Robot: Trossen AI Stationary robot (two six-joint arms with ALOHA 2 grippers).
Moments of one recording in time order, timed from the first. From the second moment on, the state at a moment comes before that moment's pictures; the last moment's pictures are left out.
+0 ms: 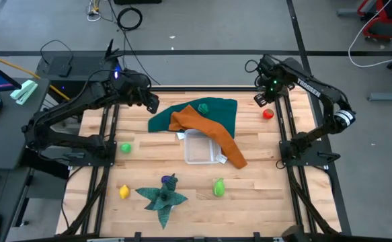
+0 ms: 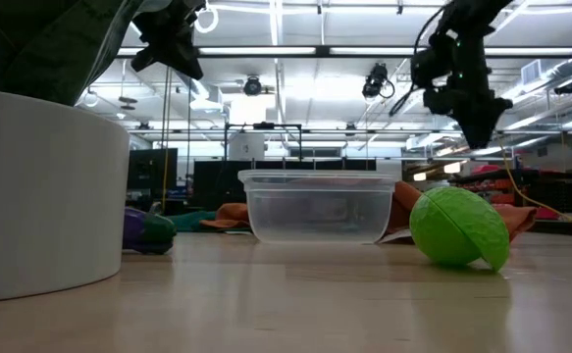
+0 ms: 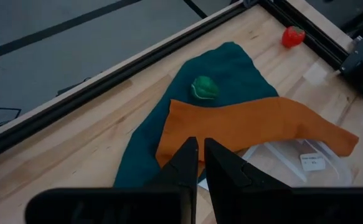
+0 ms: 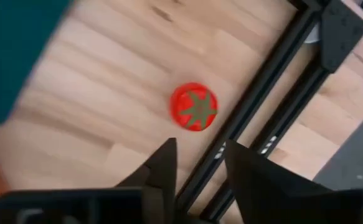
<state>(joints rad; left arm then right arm) 0.49 1.13 1.18 -0.75 -0.09 -0.40 -0.97 1.44 1.27 -1.37 0.10 0.08</state>
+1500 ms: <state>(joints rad) 0.49 1.13 1.18 -0.76 -0.09 -0.35 -0.92 1.46 0.87 -0.96 0.24 0.68</state>
